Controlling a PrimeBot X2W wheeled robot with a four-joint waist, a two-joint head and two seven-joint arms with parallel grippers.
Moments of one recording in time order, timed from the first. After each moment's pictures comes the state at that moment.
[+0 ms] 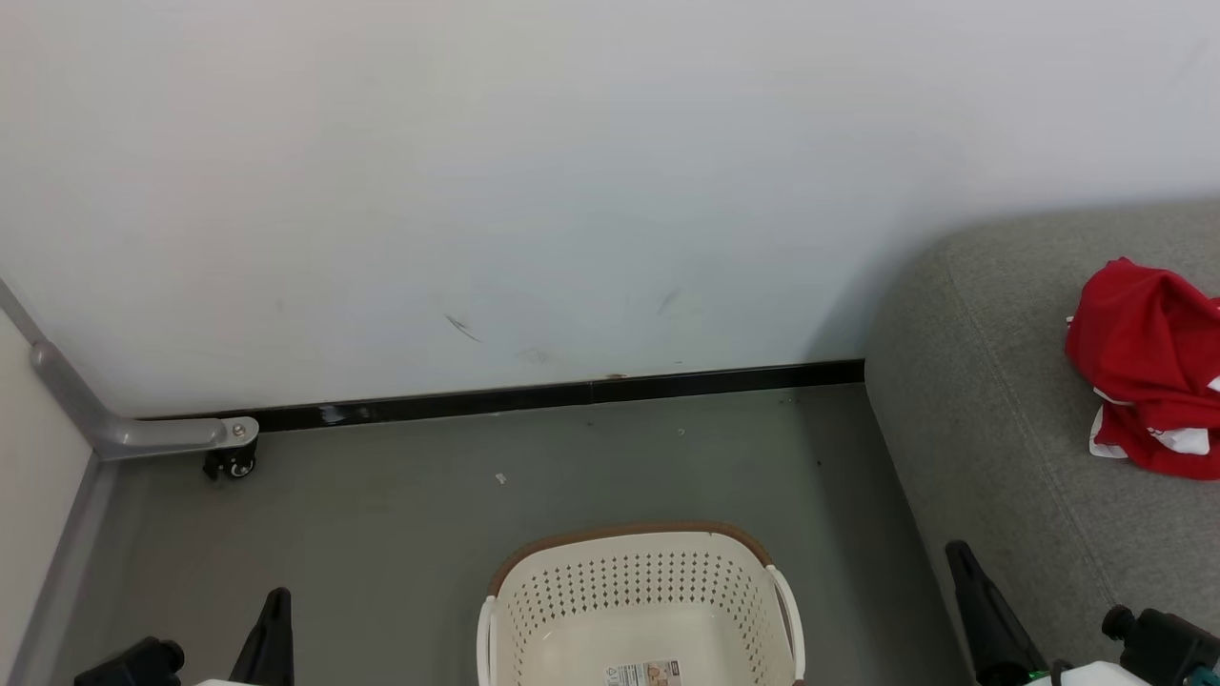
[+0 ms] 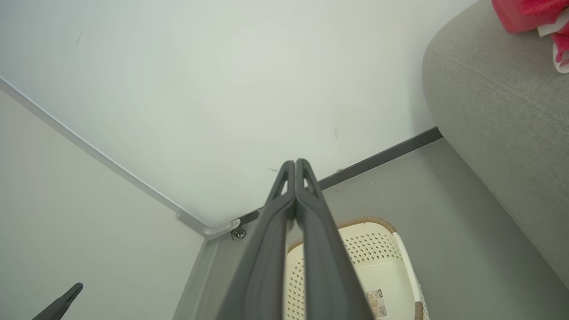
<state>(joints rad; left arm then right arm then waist) 0.07 0.19 -0.19 0.12 -0.84 0.17 -0.11 0.16 -0.04 0.04 0.04 0.59 0.13 -0.20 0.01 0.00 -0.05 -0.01</state>
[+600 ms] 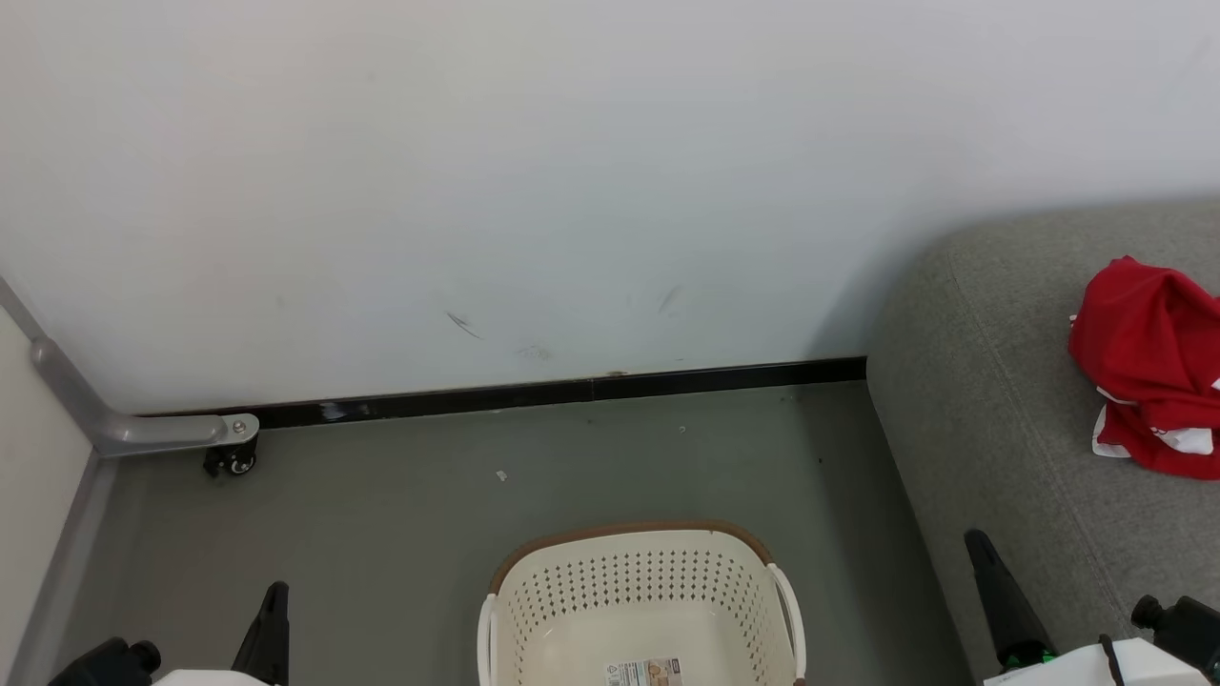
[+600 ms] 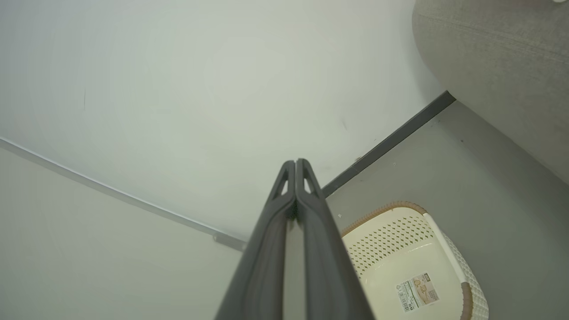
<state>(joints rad) 0.05 0.15 -0.12 0.15 -1.04 0.10 -0.05 0.11 -0.07 0.03 0.09 0.89 0.13 -0.14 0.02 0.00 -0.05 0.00</state>
